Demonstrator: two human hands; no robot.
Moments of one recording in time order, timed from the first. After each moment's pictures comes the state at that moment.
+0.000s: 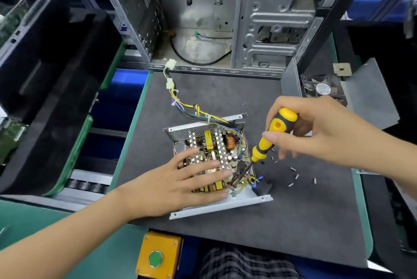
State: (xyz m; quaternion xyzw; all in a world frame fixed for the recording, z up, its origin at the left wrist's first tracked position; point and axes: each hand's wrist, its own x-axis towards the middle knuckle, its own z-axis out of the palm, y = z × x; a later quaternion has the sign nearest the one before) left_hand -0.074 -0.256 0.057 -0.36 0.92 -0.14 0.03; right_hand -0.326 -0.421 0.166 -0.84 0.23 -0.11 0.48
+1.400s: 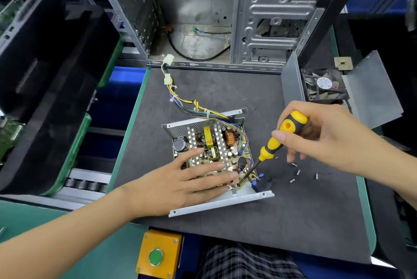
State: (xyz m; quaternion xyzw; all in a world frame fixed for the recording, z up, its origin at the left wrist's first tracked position) left_hand -0.079 -0.258 0.053 -0.34 0.92 -0.17 0.05; right_hand -0.341 -0.412 0.142 -0.81 0.30 -0.14 0.49
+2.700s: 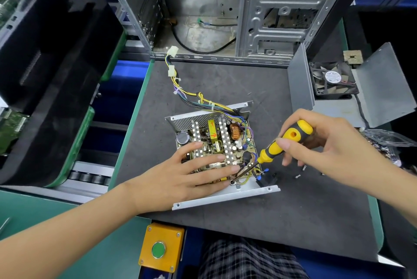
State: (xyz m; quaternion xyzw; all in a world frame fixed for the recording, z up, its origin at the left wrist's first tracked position) left_hand -0.079 -0.252 0.043 -0.37 0.91 -0.17 0.03; right_hand -0.345 -0.392 0.125 -0.78 0.33 -0.16 0.51
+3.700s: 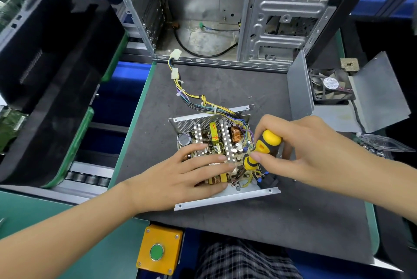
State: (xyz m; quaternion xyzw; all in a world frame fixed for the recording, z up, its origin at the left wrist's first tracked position) left_hand -0.084 -0.253 0.055 -0.38 0.91 -0.10 -0.08; right_hand -0.317 -0.385 0.153 -0.92 0.21 -0.06 0.33
